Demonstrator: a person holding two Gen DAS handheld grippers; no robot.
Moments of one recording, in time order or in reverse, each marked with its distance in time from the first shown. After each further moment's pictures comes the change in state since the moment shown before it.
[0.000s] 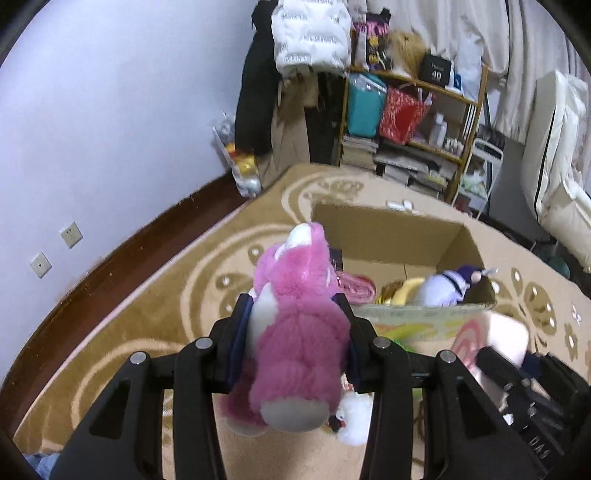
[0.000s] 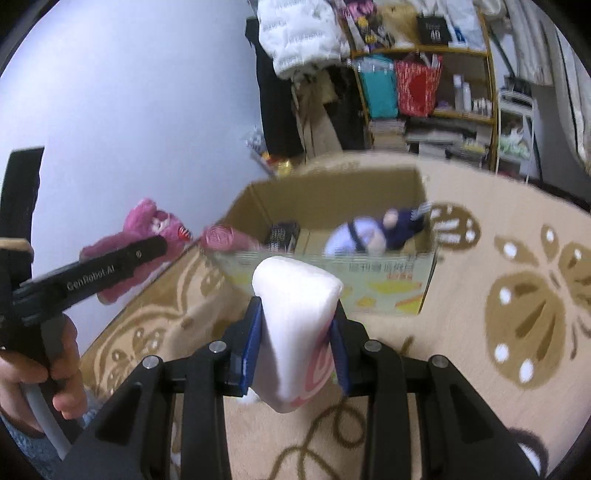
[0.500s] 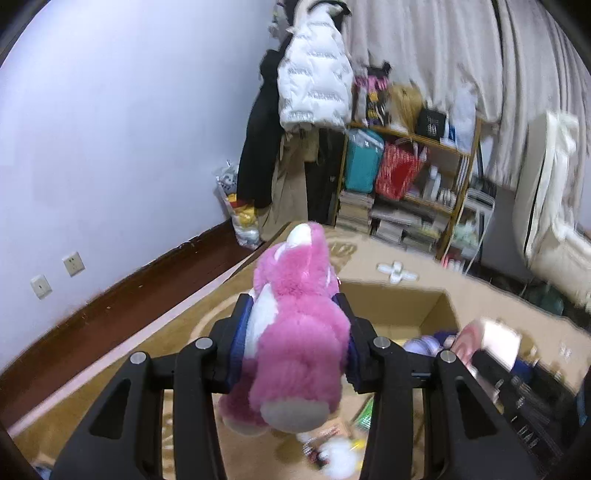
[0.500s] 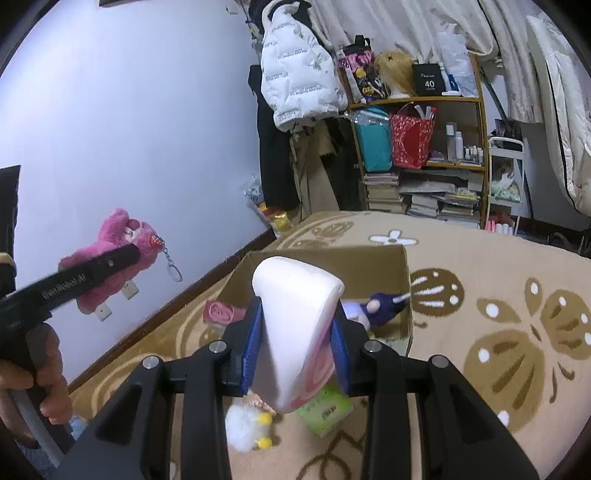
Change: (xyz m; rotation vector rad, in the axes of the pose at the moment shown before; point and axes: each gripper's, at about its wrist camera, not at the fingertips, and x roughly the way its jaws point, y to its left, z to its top) left arm -0.046 0.003 0.038 -0.061 -0.197 -0.024; right arm -0.020 0.000 0.037 -0.018 -0.171 -0.019
